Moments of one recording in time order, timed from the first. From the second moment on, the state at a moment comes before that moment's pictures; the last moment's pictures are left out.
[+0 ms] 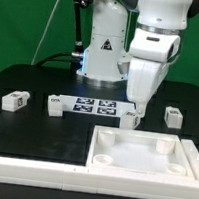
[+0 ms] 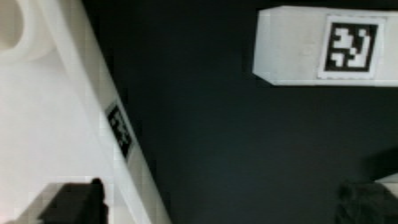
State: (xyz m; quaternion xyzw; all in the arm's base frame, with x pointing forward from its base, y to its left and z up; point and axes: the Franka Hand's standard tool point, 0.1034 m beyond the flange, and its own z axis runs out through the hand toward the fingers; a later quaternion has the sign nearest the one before) arm 0.466 0.082 0.064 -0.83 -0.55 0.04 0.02
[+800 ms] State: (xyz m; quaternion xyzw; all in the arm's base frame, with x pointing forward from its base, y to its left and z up) arm 0.425 0.126 0.059 -1.00 -0.08 0.04 0.02
